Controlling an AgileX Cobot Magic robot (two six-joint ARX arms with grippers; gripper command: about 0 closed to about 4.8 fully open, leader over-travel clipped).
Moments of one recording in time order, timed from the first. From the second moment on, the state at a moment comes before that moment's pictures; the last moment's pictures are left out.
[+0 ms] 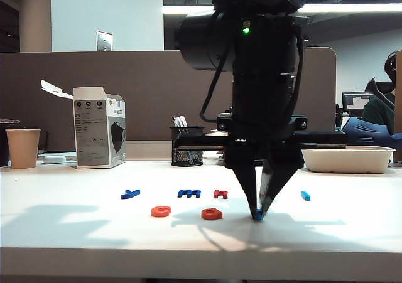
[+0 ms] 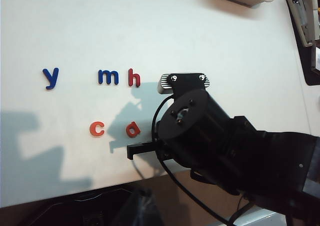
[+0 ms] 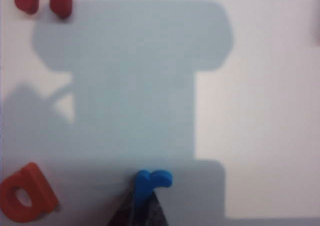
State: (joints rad) left arm -0.84 1.18 1.46 -1.05 -0.11 -0.73; right arm 0.81 1.80 1.16 -0.70 0.23 0.81
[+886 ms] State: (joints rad) left arm -0.83 1.18 1.46 -1.05 -0.11 -0.73; right arm 0.81 1.80 1.16 -0.72 0.22 0.81
